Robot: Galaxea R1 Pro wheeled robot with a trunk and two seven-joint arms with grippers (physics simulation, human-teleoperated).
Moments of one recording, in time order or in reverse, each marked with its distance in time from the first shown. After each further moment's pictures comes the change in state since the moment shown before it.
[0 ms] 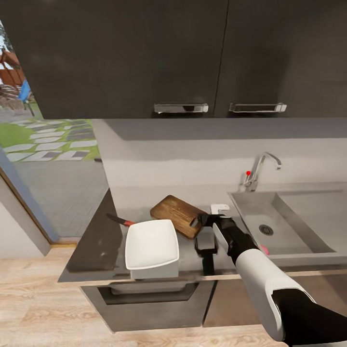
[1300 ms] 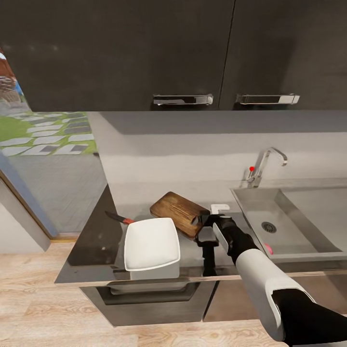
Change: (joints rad) left arm 0.000 -0.001 0.000 0.004 0.000 -0.009 0.000; right arm 0.000 0.000 -0.001 -0.001 0.000 0.000 -0.002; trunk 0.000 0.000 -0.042
